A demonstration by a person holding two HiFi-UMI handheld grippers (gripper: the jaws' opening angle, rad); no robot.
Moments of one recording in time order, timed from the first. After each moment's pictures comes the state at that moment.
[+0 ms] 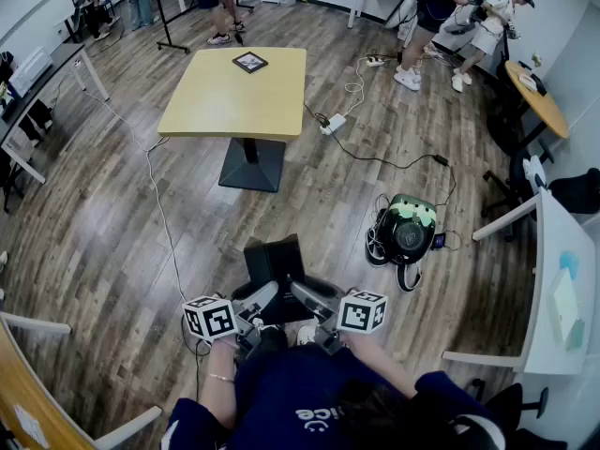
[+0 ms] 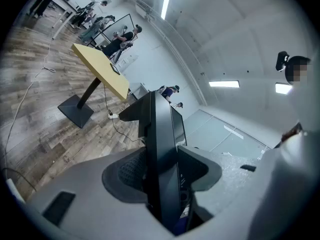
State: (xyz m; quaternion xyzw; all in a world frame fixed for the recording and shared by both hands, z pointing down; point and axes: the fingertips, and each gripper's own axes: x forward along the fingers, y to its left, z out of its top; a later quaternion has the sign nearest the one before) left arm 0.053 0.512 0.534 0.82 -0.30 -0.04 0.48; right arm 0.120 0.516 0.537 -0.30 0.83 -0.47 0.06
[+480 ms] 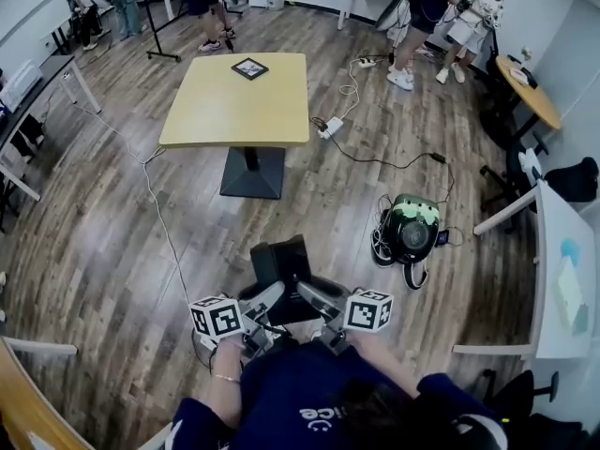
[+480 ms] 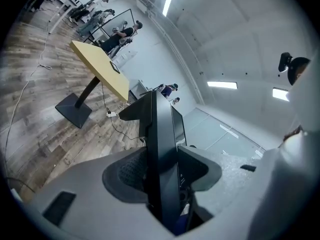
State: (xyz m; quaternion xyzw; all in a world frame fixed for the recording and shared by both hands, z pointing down) left arm -0.001 0.481 0.544 0.83 -0.27 -0.04 0.49; right arm 0.067 0.488 0.543 -0.33 0.82 -0.47 0.06
